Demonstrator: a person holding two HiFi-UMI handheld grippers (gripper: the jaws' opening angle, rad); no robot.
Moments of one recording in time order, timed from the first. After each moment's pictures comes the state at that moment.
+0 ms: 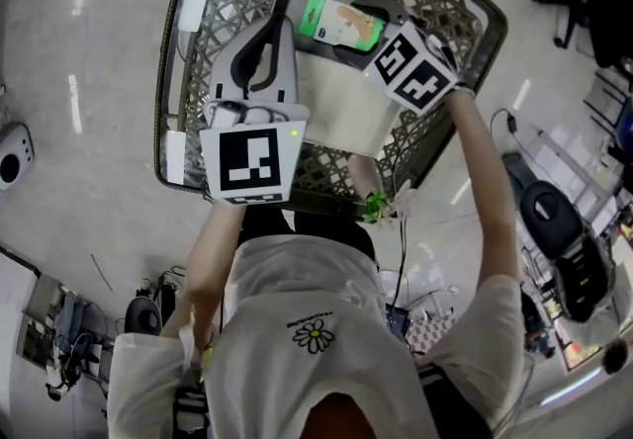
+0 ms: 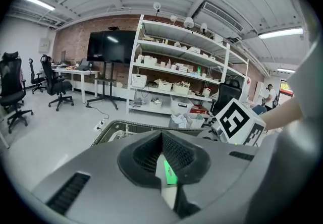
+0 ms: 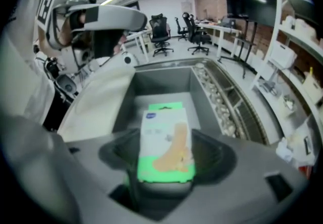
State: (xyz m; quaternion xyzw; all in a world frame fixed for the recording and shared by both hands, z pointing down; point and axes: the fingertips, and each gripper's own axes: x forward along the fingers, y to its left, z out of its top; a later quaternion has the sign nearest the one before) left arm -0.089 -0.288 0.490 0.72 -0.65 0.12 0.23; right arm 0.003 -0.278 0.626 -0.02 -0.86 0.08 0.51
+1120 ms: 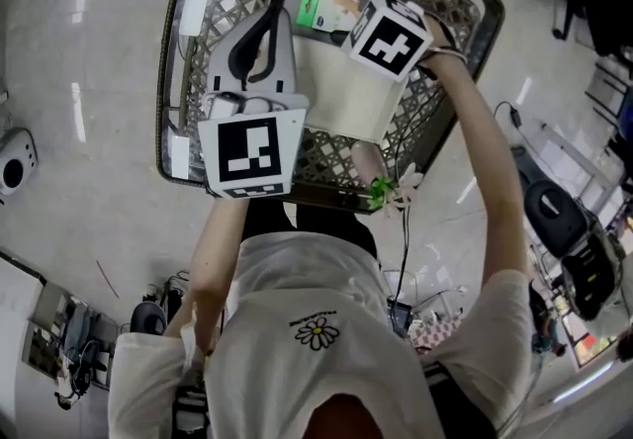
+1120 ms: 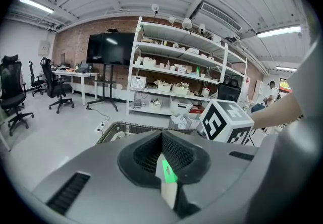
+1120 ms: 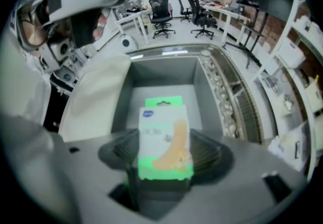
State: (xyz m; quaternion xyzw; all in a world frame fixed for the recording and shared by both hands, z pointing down) left arm -0.089 -0.280 0.478 0.72 -0.65 0.12 0.21; right arm 0.004 -0.280 0.636 -0.03 -0.79 0.06 0.60
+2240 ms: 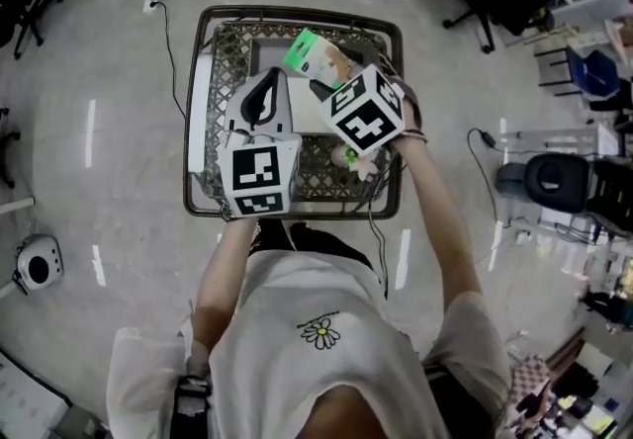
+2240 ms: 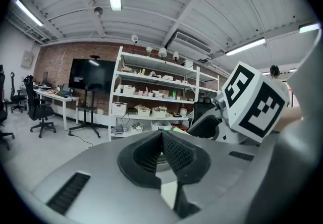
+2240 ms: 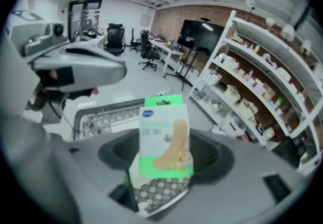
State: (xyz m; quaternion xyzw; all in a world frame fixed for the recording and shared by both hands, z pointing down) left arm -0.036 -0.173 0.302 0.80 -0.59 0.05 0.10; right arm 0.039 -0.201 0.370 0.32 -0.82 0.01 0.47
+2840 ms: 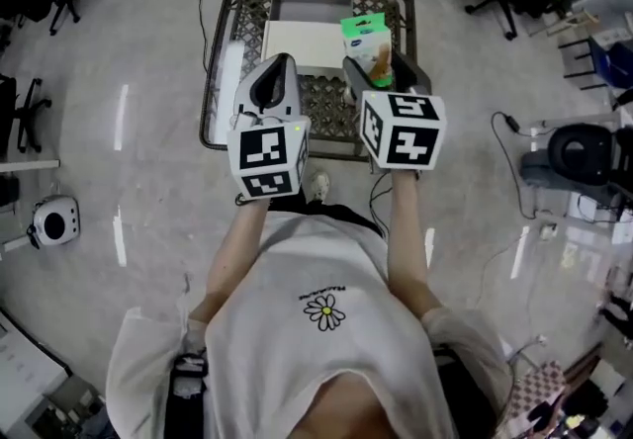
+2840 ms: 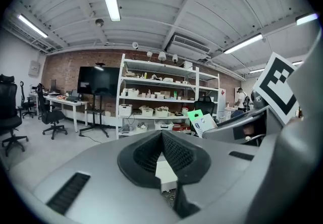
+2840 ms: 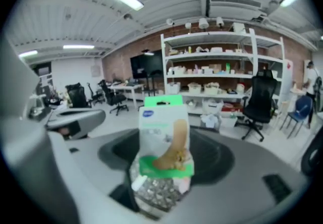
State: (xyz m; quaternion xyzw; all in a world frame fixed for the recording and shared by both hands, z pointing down) left arm -0.020 -0.026 0.281 0.78 -0.61 0.06 0.09; right arm 0.109 -0.044 0.305 0.54 -0.80 0.18 0.19
